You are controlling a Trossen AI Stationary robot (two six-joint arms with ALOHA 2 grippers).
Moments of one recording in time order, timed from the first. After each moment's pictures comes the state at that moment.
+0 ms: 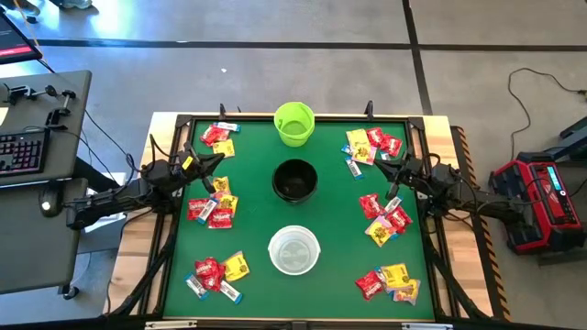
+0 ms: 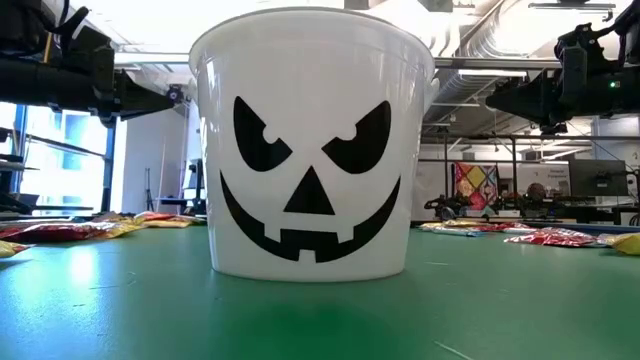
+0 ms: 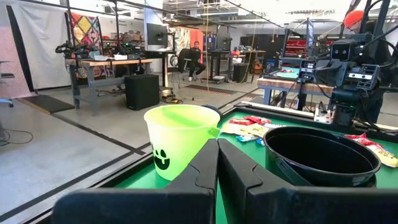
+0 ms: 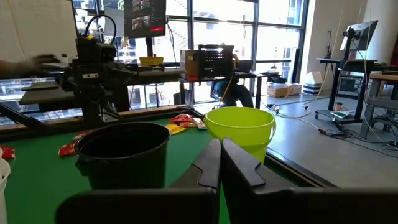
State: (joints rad) left arm 0.28 0.01 0.01 0.05 -0.29 0.00; right arm -0.24 0.01 0.01 0.09 0.20 -0.03
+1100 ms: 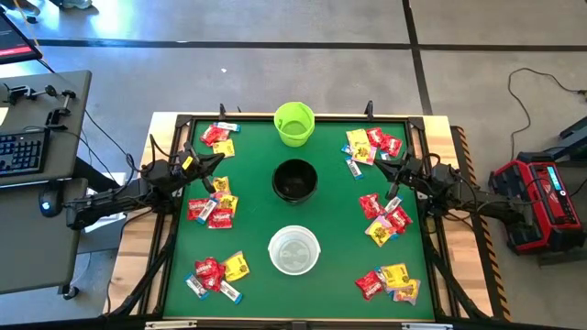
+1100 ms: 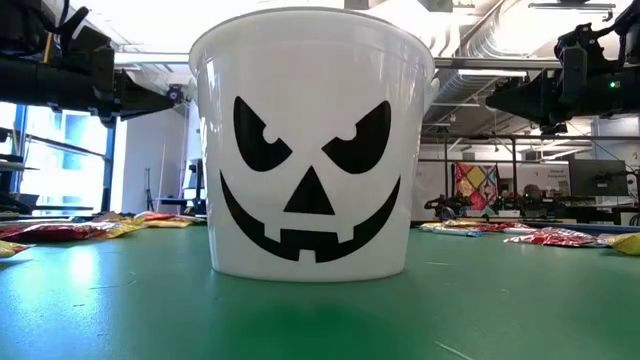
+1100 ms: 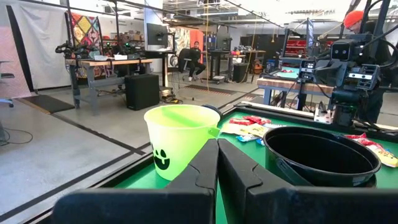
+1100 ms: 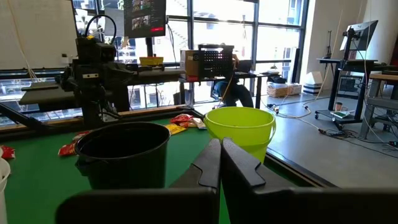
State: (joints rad) left arm 0.28 0.01 0.01 0.05 -0.29 0.00; right arm -0.24 0.01 0.01 0.09 0.20 -0.03
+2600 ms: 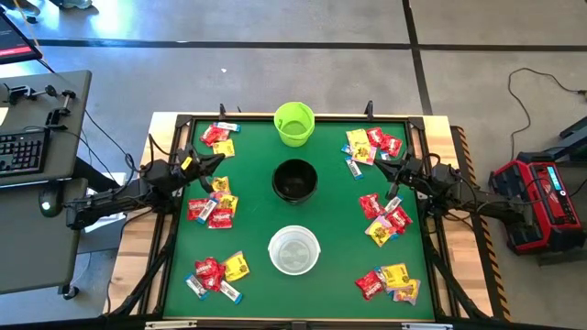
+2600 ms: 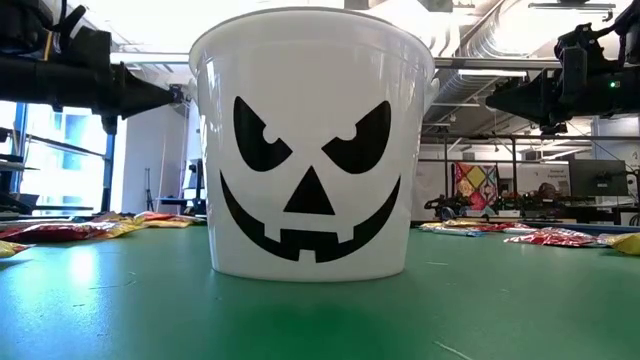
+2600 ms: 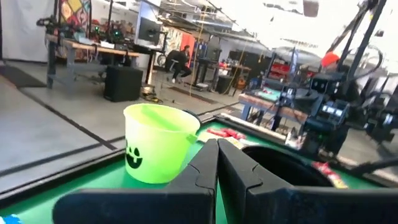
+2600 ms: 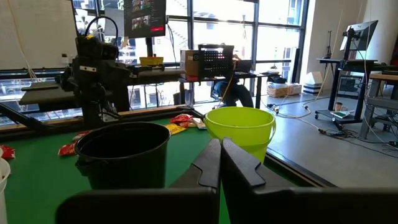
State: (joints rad) left arm 0.28 0.01 0.01 0.09 -0.25 -0.20; right arm -0.24 0.01 0.01 0.09 0.20 -0.03
